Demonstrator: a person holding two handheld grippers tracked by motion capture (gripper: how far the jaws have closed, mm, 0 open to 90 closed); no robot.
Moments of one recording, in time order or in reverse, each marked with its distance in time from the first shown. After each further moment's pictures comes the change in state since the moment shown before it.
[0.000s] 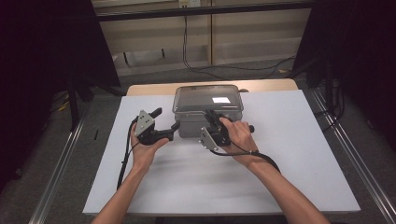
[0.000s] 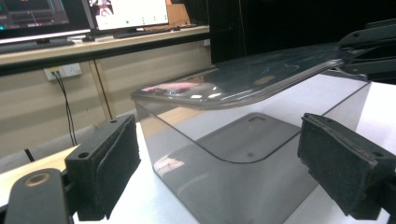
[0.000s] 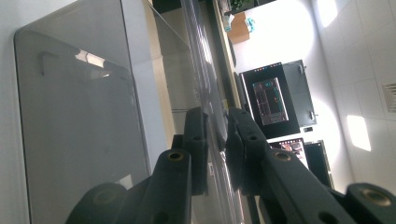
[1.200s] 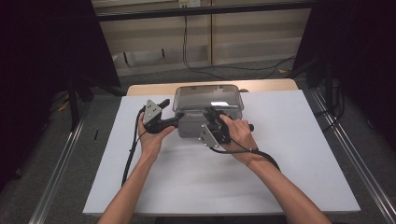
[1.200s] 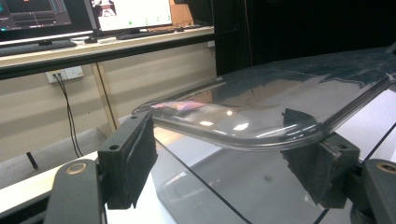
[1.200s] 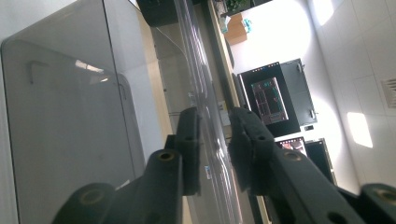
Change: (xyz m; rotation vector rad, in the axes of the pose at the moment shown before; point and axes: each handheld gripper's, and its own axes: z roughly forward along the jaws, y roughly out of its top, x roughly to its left) left arm 0.006 0.011 0.033 -0.019 0.015 0.007; right arm -0.005 -0.001 0.003 -0.012 -0.012 0.047
